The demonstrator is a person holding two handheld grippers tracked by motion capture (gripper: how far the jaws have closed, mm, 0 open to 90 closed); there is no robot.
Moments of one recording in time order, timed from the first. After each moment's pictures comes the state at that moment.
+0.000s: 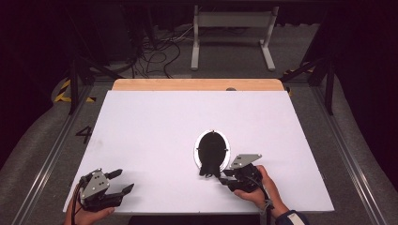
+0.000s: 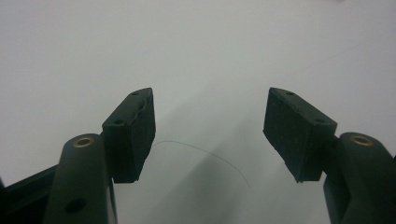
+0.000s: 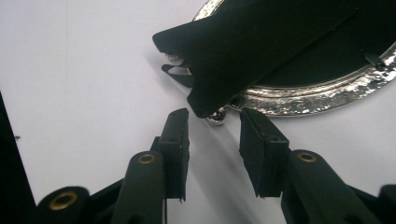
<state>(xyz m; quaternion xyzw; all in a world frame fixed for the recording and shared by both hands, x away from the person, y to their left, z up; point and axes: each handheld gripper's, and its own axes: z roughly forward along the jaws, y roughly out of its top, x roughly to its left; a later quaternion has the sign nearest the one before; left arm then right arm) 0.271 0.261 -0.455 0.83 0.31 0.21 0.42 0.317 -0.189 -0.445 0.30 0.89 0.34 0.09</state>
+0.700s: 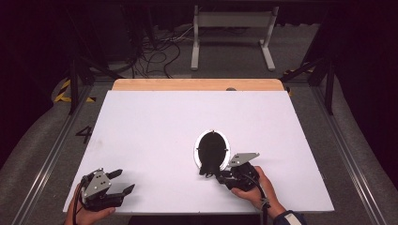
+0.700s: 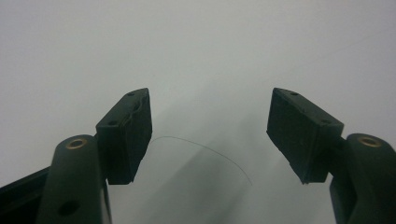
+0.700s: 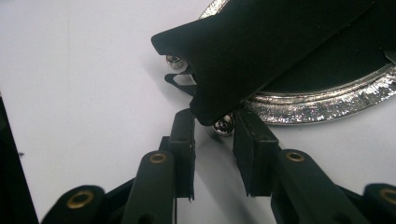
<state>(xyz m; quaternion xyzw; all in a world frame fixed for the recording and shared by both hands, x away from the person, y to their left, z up) 0.273 0.260 -0.458 0.83 0.31 0.20 0.41 0.323 -0.185 -0.450 0.32 0.88 0.35 0.07</state>
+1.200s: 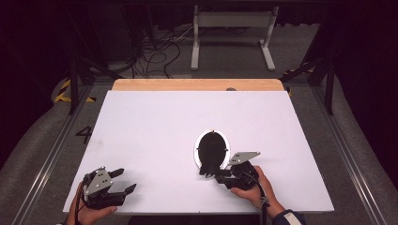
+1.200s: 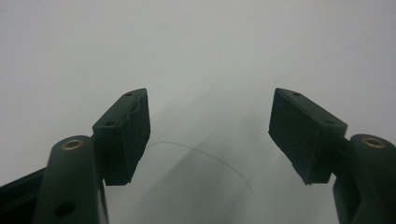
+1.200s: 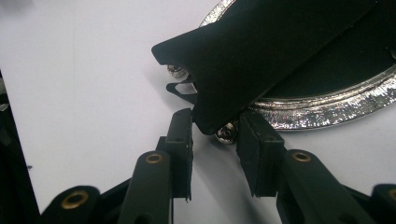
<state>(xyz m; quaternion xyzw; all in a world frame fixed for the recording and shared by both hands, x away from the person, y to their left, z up) 0.278 0.258 -0.461 0.84 0.31 0.19 0.41 0.326 -0.185 -0.452 0.33 0.87 0.37 0.05</state>
